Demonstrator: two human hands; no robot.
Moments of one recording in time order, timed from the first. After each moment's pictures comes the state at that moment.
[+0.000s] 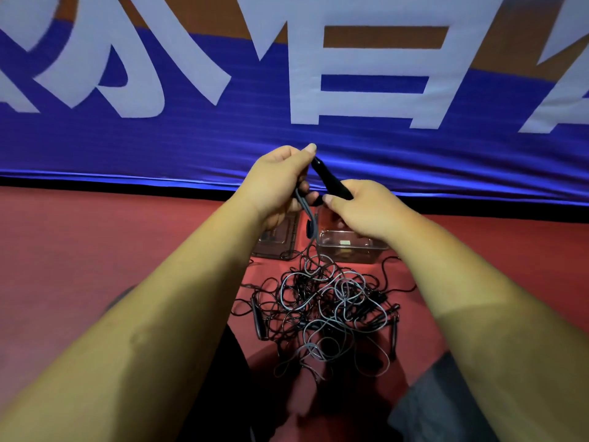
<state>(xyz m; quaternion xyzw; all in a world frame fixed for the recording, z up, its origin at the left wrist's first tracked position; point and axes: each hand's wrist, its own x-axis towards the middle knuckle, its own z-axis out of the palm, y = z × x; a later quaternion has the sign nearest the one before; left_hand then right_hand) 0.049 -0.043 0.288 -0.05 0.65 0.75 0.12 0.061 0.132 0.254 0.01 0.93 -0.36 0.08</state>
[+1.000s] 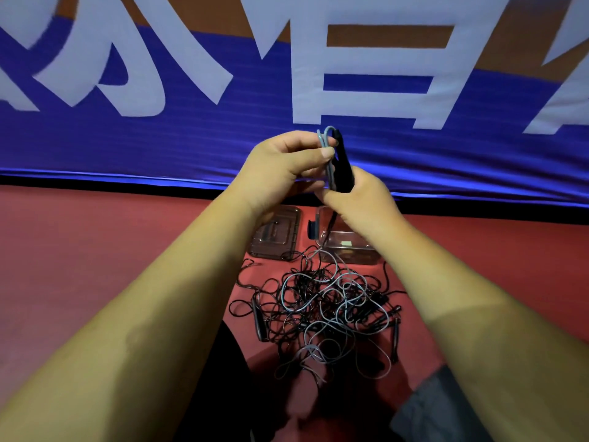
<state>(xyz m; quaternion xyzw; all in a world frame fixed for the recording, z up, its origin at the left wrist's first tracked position) 0.048 -0.054 0.300 0.09 0.68 0.72 0.10 0.052 0.113 0.239 0.01 0.86 -0.50 -0.05</state>
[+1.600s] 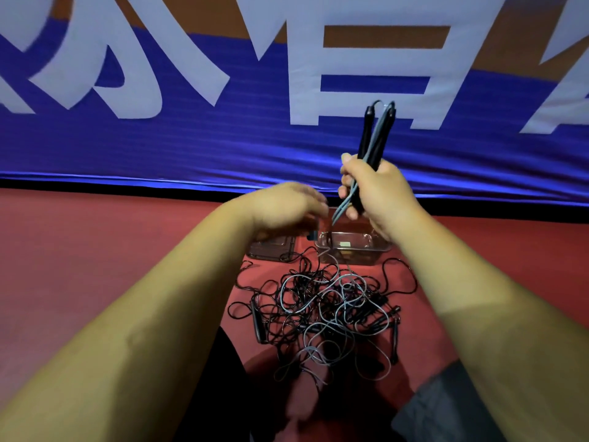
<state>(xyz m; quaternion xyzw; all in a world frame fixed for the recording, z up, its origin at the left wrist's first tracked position) 0.041 -0.050 0.267 0.07 0.77 0.55 0.31 0.046 0.127 0.251 0.07 0.68 -0.73 -0.02</state>
